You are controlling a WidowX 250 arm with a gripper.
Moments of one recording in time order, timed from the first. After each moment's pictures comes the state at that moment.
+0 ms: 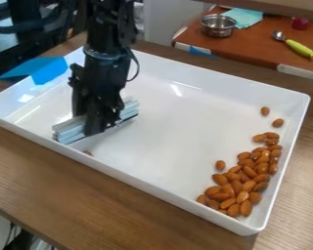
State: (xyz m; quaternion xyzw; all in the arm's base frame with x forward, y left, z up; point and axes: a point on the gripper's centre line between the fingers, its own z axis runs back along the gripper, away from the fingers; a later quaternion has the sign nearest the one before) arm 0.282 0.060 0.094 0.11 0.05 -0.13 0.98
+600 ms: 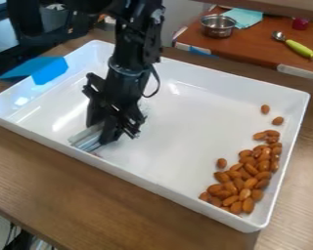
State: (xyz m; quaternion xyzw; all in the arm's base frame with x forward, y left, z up) arm 0.296 0.038 0.076 0.13 0.05 -0.10 0.98
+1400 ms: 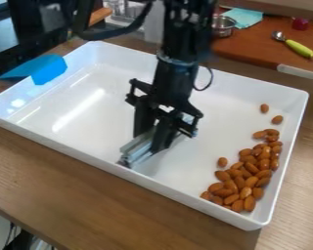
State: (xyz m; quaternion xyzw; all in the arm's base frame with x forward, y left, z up) arm 0.293 -0.041 0.094 0.05 0.10 -0.08 0.99
